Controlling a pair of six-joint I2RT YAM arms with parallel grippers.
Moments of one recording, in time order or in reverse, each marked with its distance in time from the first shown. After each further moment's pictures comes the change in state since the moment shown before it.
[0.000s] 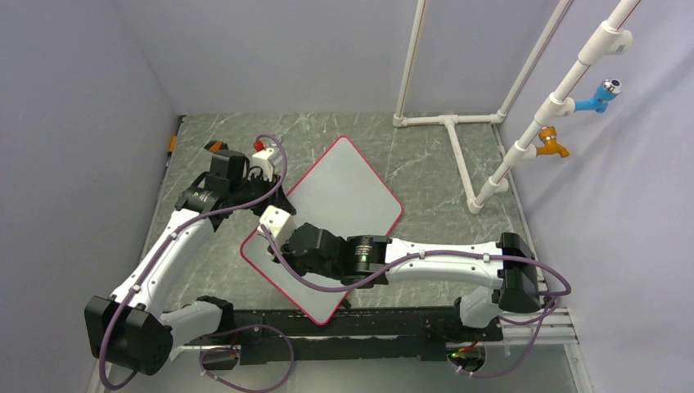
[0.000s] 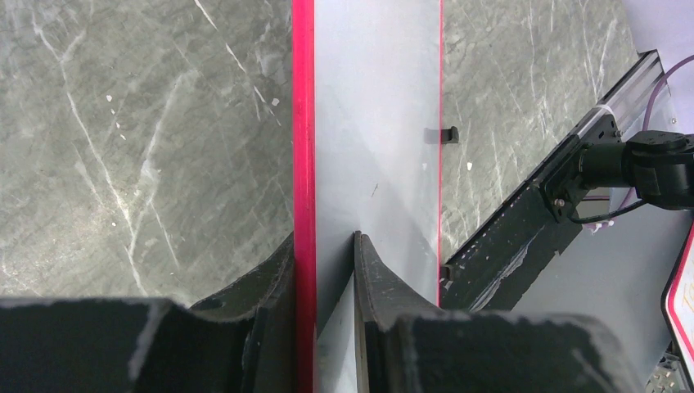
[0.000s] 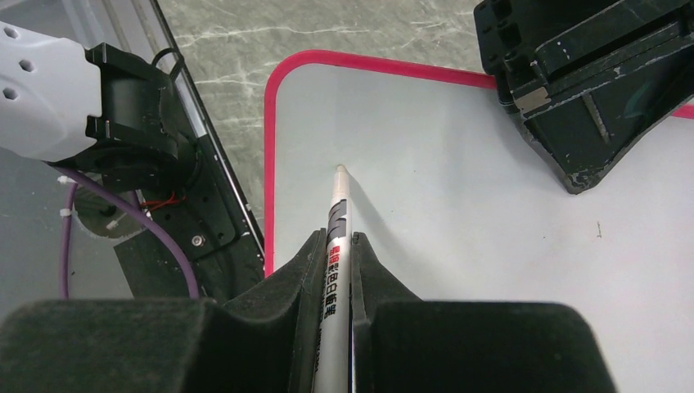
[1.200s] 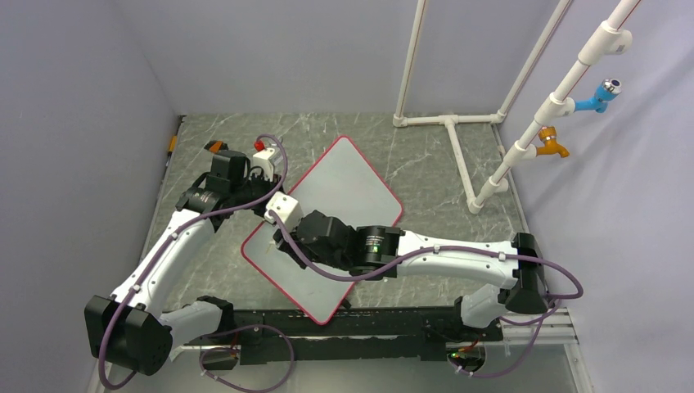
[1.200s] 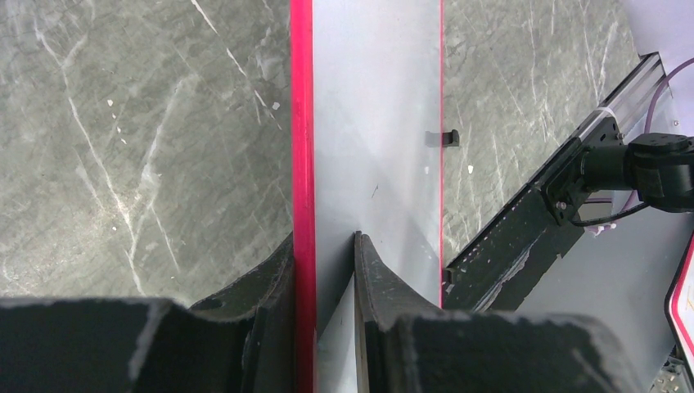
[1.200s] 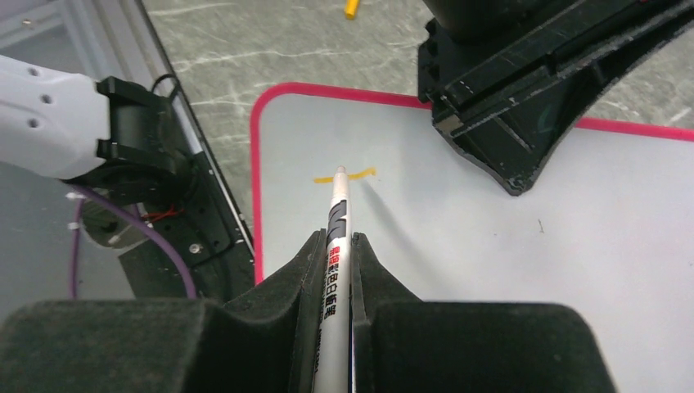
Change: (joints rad) left arm -0.011 0.000 -0.006 0.016 -0.008 -0.005; right arm -0.030 -0.042 0.051 -0.070 0.012 -0.008
